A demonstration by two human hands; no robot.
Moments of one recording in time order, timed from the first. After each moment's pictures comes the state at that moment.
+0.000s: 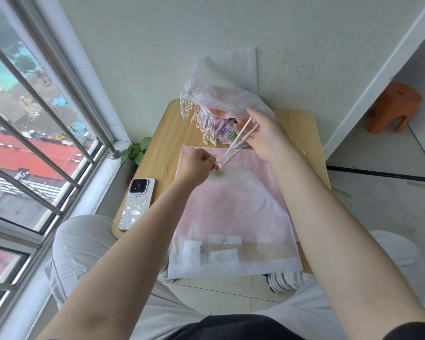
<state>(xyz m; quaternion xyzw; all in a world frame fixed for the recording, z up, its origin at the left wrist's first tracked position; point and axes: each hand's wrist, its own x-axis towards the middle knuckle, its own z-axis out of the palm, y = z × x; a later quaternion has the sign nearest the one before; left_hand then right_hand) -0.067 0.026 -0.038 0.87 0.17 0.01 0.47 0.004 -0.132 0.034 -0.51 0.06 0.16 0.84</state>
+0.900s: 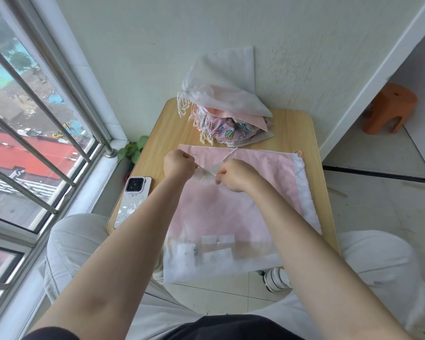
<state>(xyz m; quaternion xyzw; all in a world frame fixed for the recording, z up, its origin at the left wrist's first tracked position) -0.060 0.044 -0.045 0.84 0.33 0.02 0.43 -0.046 -0.116 -0.019 -0.94 -0.18 0.23 0.18</state>
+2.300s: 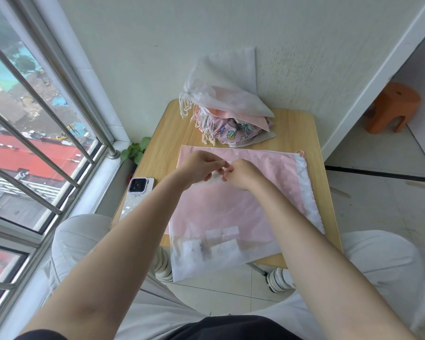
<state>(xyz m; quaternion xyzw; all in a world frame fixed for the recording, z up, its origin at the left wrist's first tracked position) -0.076 0.027 -0.017 0.82 0.07 -0.12 0.55 -0.041 -0.123 -0.028 -0.93 -0.11 0.24 0.26</state>
